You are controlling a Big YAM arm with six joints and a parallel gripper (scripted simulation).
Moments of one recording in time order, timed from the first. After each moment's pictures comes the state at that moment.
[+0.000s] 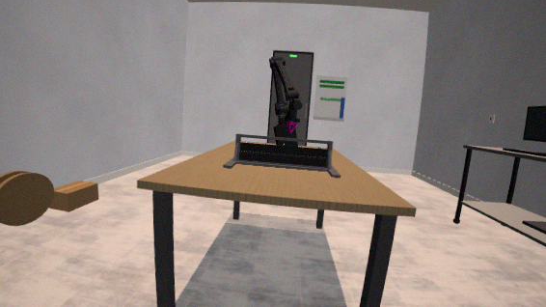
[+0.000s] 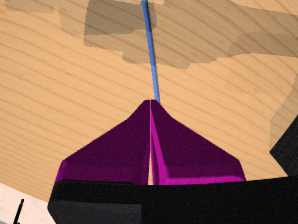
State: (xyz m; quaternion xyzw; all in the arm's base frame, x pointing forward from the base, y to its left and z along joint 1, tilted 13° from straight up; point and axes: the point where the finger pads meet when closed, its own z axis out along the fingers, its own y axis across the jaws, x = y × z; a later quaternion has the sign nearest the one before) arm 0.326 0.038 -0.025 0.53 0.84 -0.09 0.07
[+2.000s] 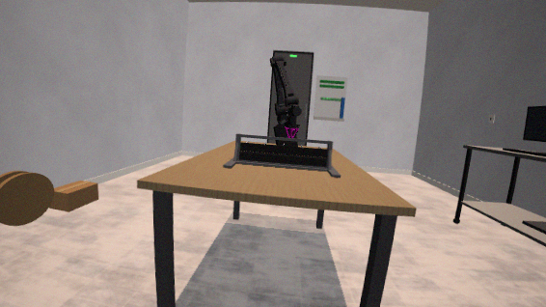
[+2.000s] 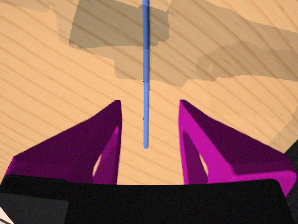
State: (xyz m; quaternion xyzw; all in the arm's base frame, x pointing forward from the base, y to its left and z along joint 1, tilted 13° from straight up) arm 0.324 0.031 -0.062 0.47 0.87 -0.09 0.06
